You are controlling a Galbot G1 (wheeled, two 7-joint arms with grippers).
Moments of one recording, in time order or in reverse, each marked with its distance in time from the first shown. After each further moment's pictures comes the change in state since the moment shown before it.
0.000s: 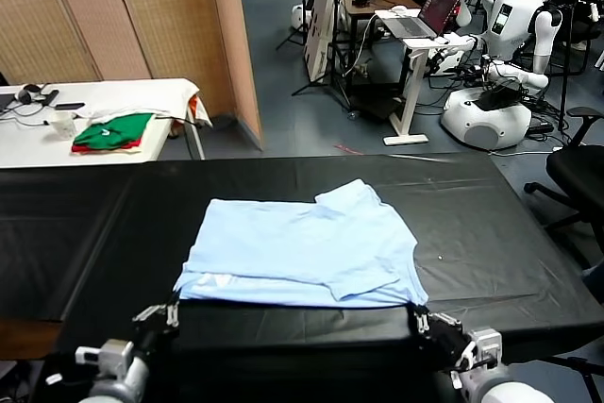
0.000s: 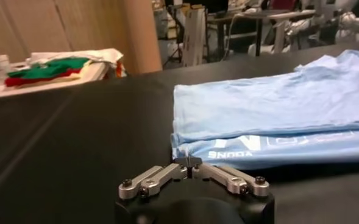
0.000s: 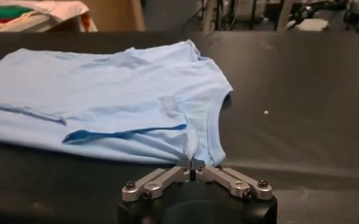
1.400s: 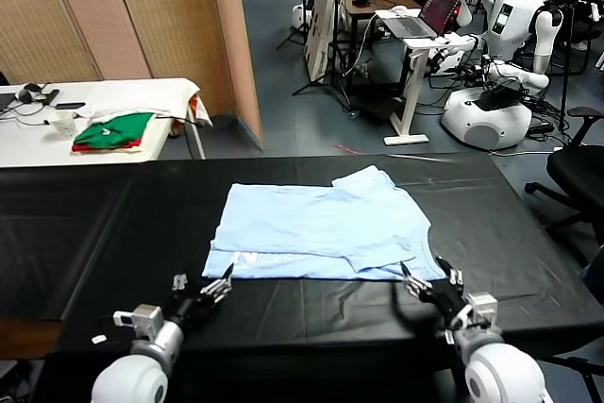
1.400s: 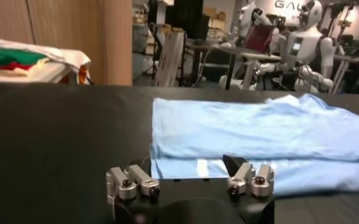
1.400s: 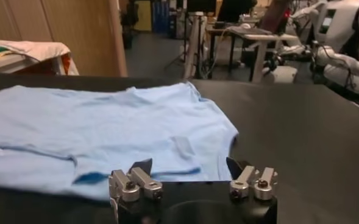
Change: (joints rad) left arm -0.300 0.021 0.135 0.169 -0.166 0.017 0.054; right arm 0.113 0.104 0.037 -0.137 -0.032 0.139 0.017
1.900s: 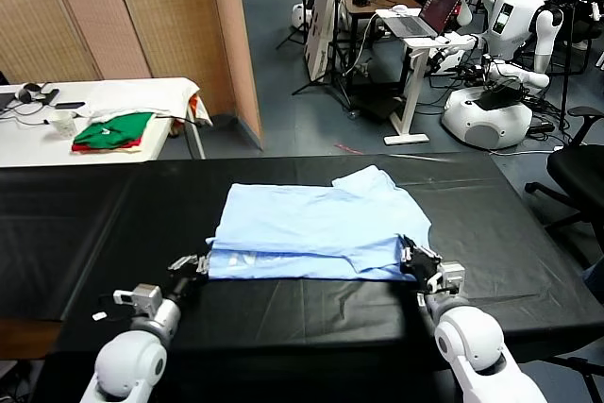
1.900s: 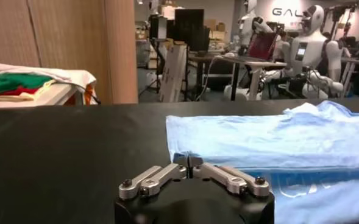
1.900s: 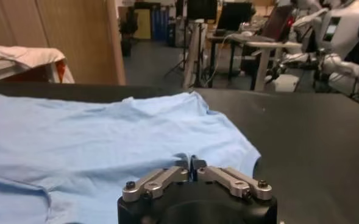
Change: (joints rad) left arm -0.107 0.005 0.005 0.079 0.024 -0.051 0.008; right arm 0.189 0.010 -0.096 -0.055 -0.034 -0.046 0.010
